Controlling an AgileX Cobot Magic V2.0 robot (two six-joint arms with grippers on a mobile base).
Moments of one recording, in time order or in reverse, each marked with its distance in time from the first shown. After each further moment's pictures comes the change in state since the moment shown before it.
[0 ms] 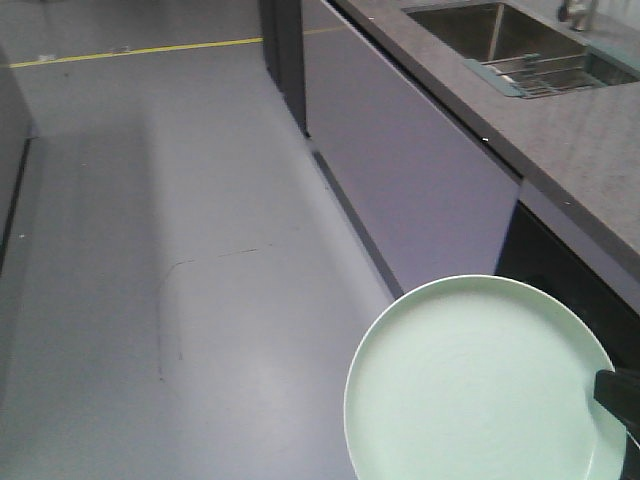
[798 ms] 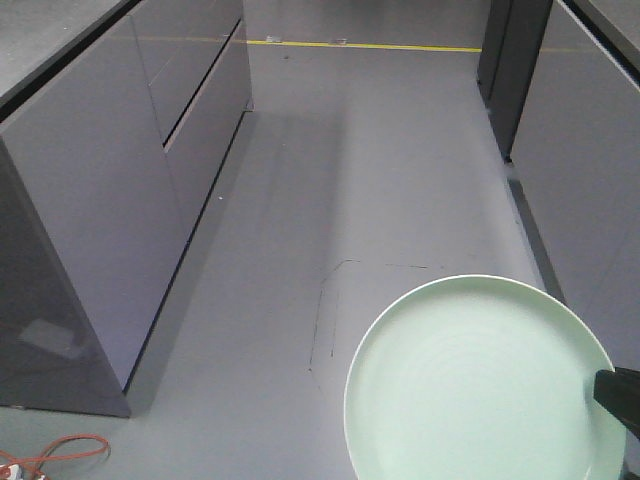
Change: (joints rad) left arm 0.000 0.000 0.000 0.000 0.000 0.000; right arm 0.000 0.000 0.000 0.000 0.000 0.000
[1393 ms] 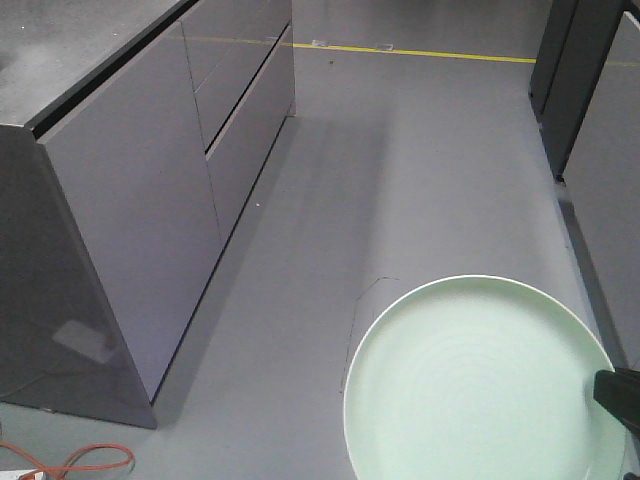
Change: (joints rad) left arm 0.000 0.000 0.000 0.000 0.000 0.000; right arm 0.000 0.000 0.000 0.000 0.000 0.000
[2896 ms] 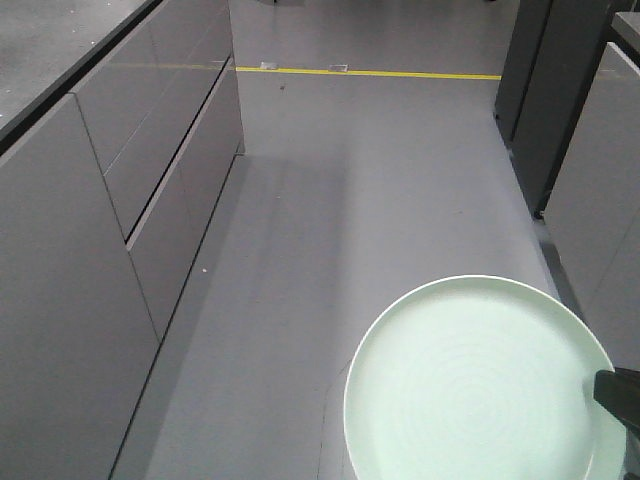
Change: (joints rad) left arm 0.000 0.000 0.000 0.000 0.000 0.000; right arm 0.000 0.000 0.000 0.000 0.000 0.000
